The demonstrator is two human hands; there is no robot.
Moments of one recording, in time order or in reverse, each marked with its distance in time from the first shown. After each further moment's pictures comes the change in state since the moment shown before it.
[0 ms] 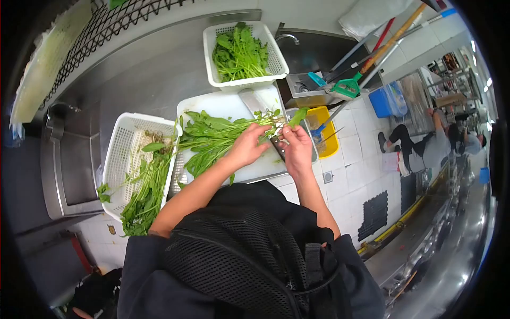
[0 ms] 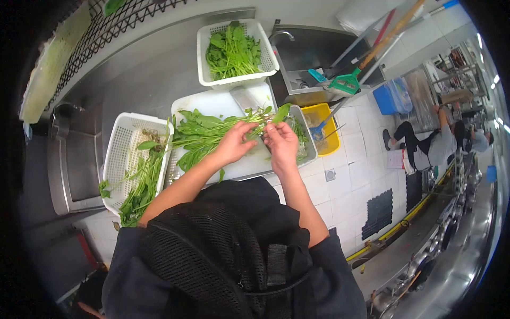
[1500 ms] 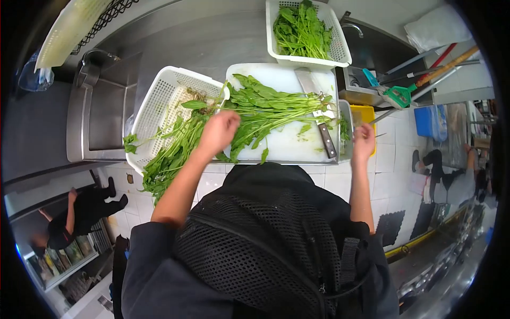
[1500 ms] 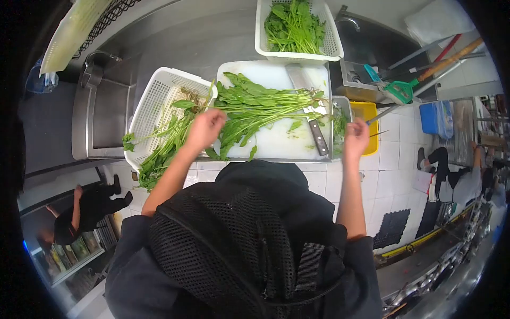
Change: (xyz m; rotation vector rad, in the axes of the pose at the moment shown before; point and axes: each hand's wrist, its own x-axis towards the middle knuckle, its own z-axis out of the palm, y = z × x) left_hand -0.120 -0.039 -0.132 0.292 0.191 -0.467; right_hand 0.071 0.024 -0.133 -0.720 0.256 -0.303
